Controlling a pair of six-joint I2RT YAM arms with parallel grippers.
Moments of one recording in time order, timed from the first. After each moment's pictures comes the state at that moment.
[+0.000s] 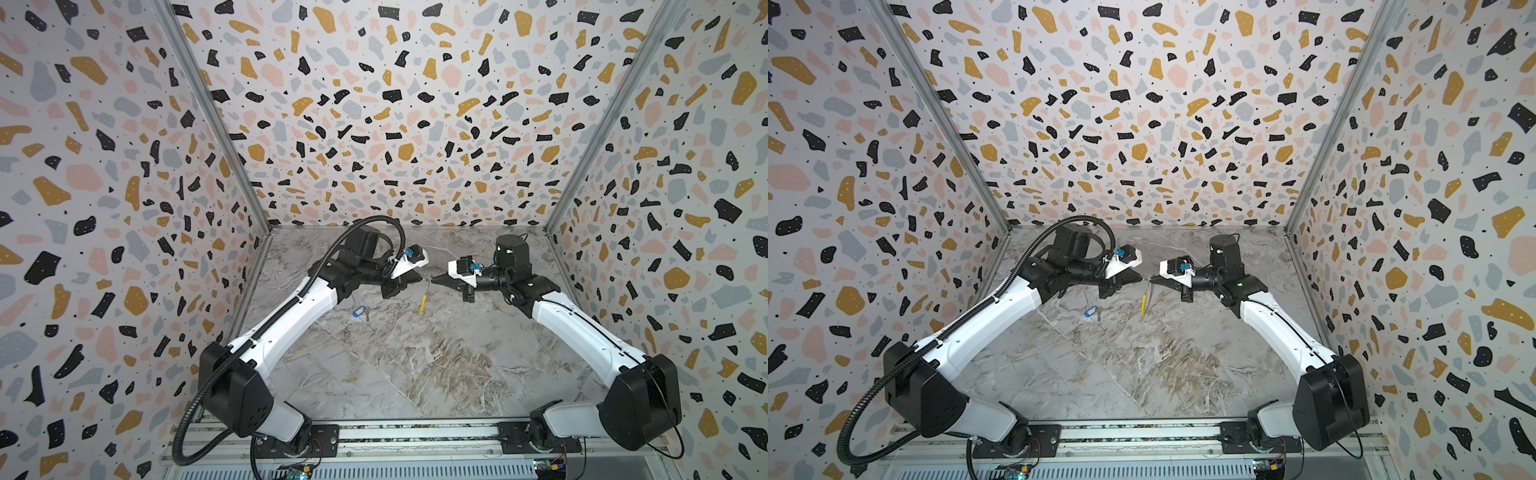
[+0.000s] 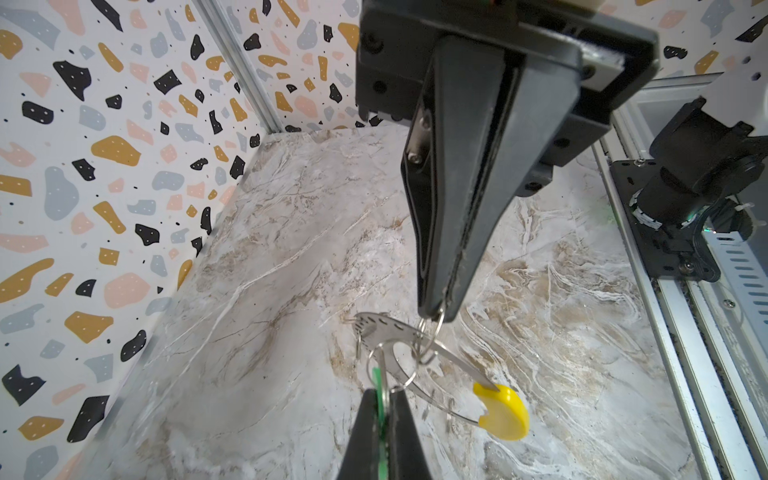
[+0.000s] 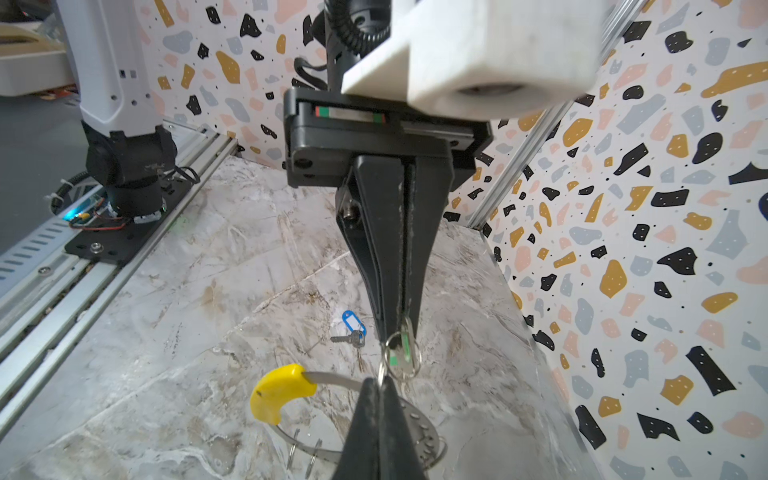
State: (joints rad) left arm -0.53 1.49 1.37 -0.51 0.66 0.64; right arm 0.40 1.35 1.06 -0.09 -1.06 -0.72
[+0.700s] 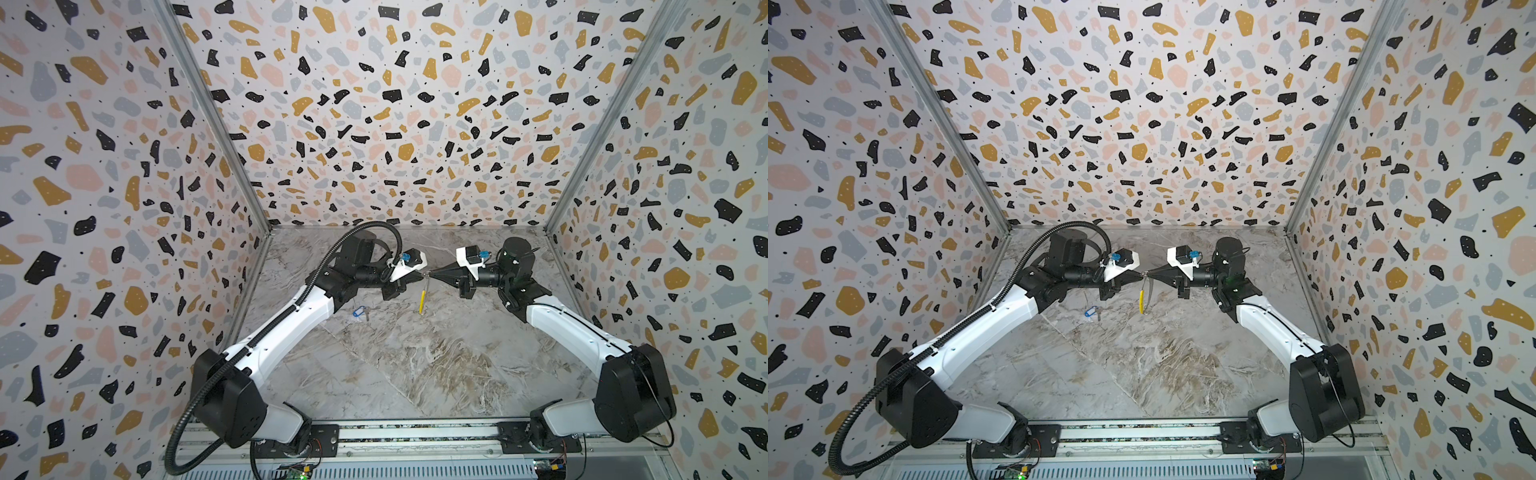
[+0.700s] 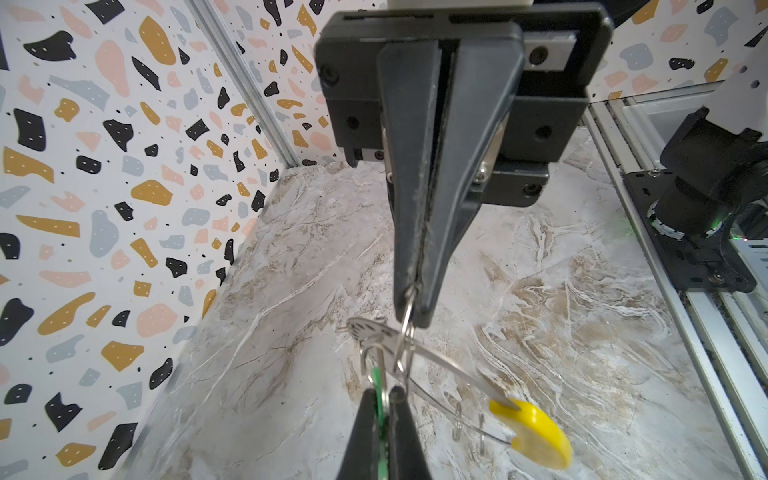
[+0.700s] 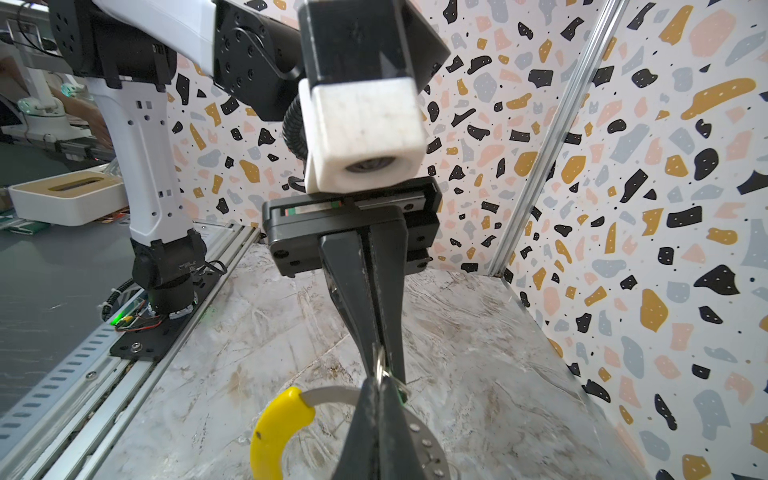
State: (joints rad) left arm -0.54 1.42 1.26 -0.34 0.66 0.64; right arm 0.39 1.41 0.98 0.40 -1.18 -0.25
